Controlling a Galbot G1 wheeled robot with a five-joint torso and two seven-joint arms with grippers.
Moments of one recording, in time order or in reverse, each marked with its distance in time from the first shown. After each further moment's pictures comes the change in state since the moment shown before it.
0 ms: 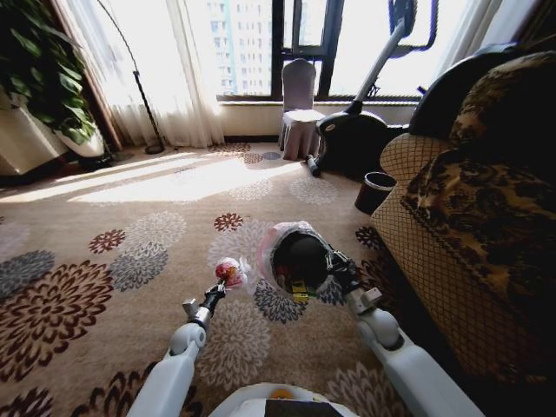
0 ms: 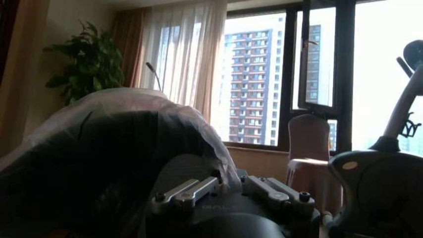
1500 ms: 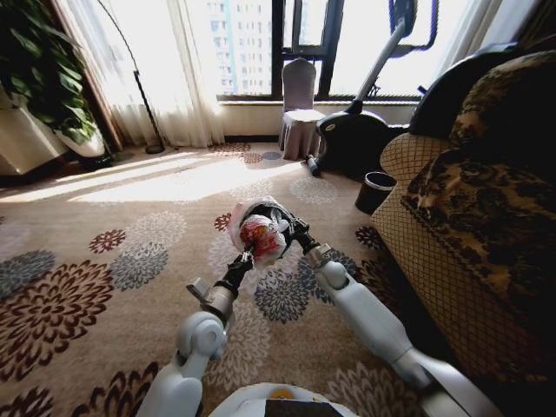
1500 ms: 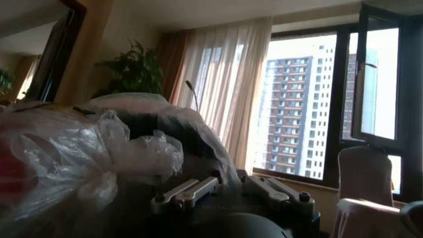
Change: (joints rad) left arm 0.036 -0.040 0.266 -0.558 -0.204 0.271 -0.331; right arm 0.480 0.176 -0.321 -0.359 -0.070 0.052 0.000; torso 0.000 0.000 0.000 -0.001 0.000
